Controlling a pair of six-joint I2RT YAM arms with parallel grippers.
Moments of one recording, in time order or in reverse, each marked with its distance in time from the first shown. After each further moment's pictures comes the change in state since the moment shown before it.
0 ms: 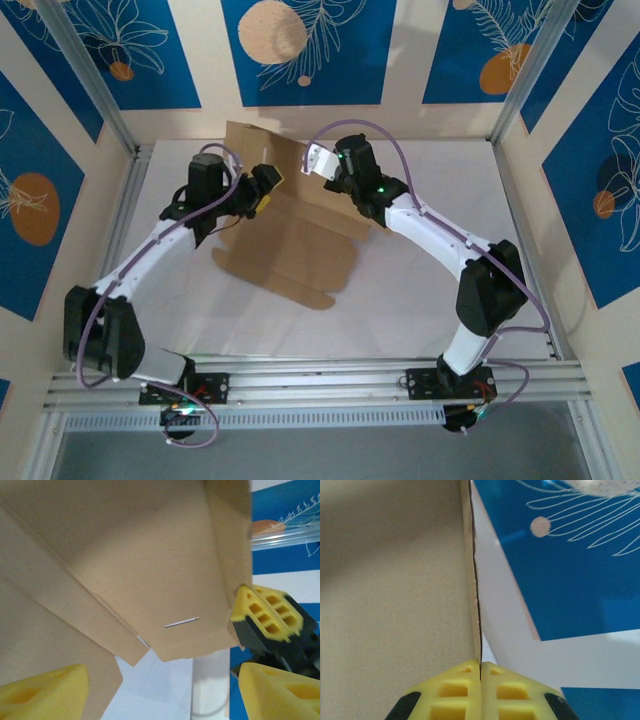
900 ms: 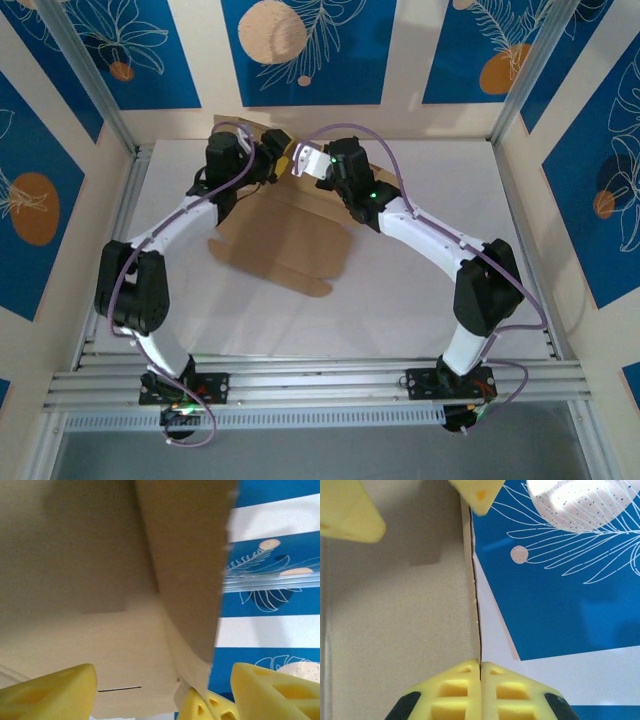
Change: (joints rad) left arm -0.012 0.267 0.173 0.358 -0.038 -0.240; right arm 0.040 0.013 -0.019 0.127 0.031 -0.051
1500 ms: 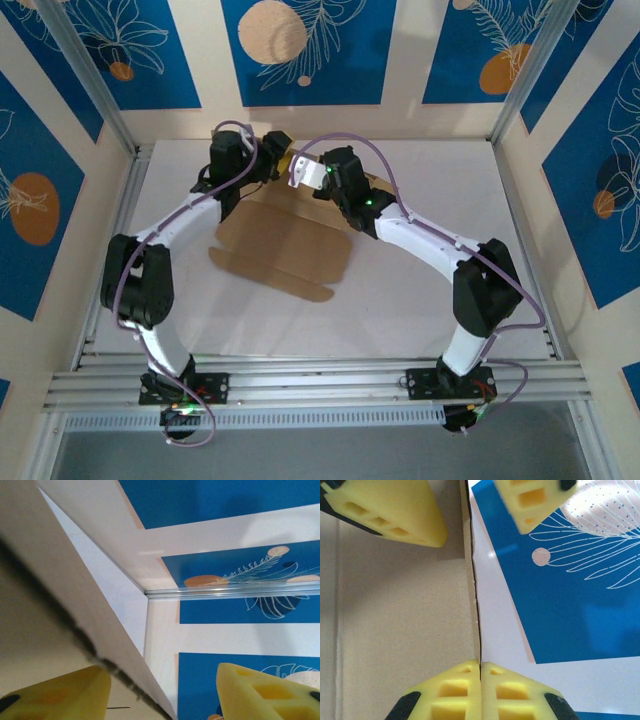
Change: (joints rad) left arm 0.000 0.047 0.026 0.008 -0.015 -0.010; right arm 0.026 -0.002 -0.053 0.011 -0.007 0.000
